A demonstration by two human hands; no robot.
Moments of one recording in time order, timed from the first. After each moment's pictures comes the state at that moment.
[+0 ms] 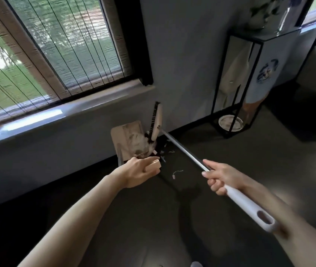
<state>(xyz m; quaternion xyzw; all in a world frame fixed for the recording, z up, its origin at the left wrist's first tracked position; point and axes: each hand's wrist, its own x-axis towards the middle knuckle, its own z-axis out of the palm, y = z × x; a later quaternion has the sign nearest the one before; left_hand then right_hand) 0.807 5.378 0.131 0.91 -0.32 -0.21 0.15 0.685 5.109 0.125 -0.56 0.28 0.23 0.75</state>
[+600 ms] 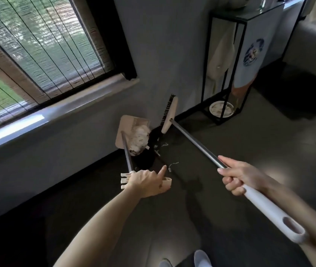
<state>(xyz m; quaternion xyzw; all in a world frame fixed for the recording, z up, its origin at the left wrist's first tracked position) 0.794 5.314 0.054 0.89 -0.40 -0.15 -0.17 0.651 5.062 0.115 -0.49 0.31 0.19 0.79</state>
